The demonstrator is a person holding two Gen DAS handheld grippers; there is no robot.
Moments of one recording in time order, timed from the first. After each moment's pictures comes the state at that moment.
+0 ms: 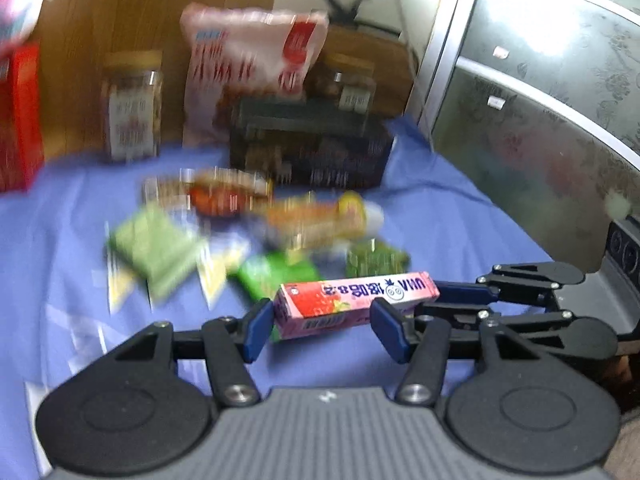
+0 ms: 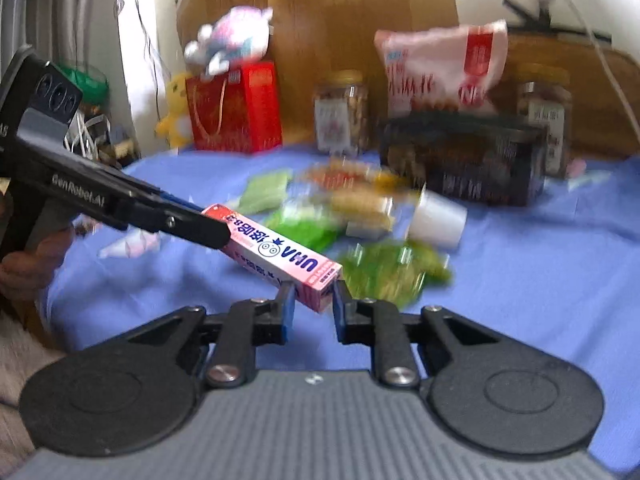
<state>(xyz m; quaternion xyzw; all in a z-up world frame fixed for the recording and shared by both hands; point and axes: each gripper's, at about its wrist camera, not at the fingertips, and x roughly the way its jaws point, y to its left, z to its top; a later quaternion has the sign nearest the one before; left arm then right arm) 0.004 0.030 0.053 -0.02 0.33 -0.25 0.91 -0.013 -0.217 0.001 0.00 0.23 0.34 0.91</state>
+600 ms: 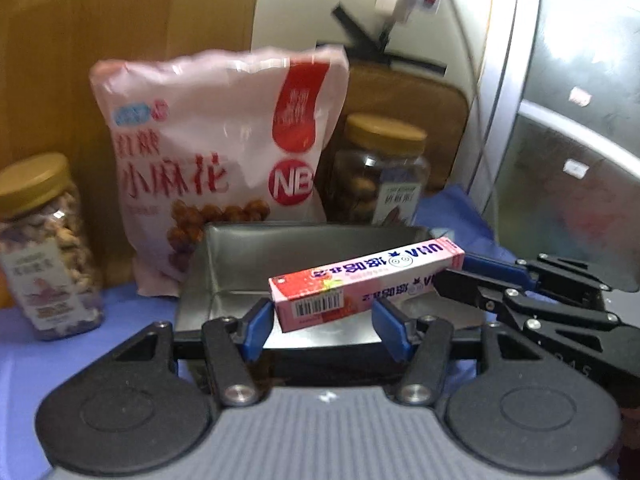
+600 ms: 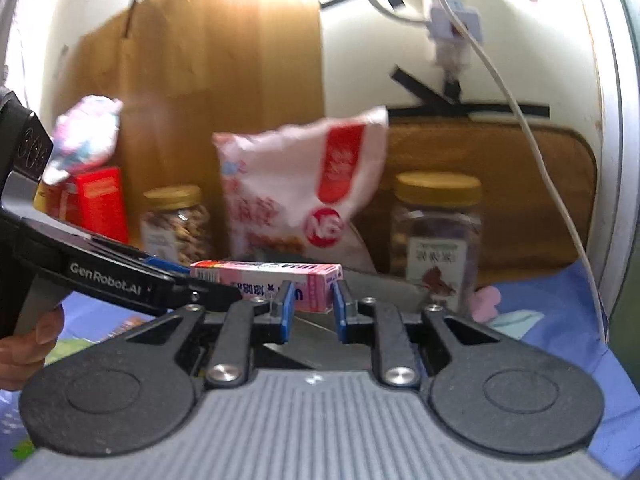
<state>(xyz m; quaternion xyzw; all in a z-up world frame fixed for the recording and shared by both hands) 0.228 -0.057 0.064 0.00 0.31 -0.22 0.92 0.162 -0.251 0.031 0.01 0.15 0.21 0.97</state>
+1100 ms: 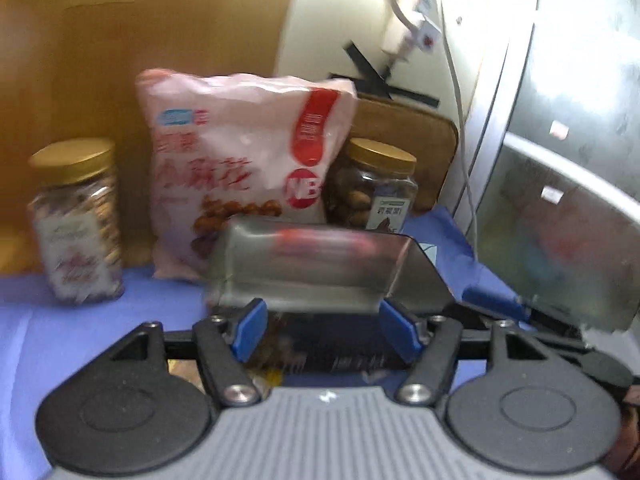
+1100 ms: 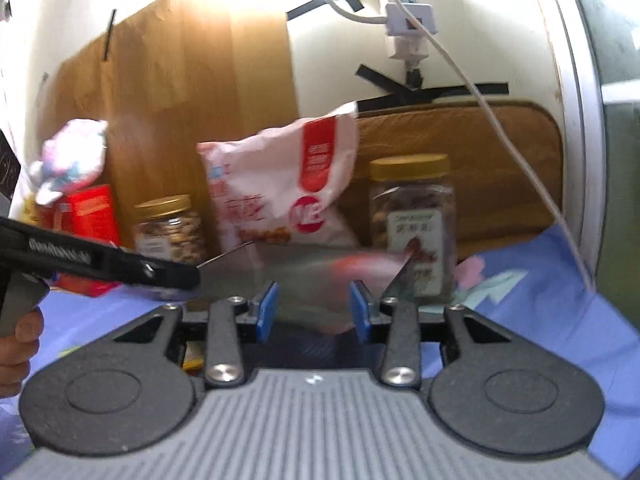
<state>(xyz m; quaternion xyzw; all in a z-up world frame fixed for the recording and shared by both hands) 0.160 -0.002 0.072 -0.06 0.27 -0.23 0.93 0.121 -0.263 0.022 0.07 0.14 0.19 0.97</state>
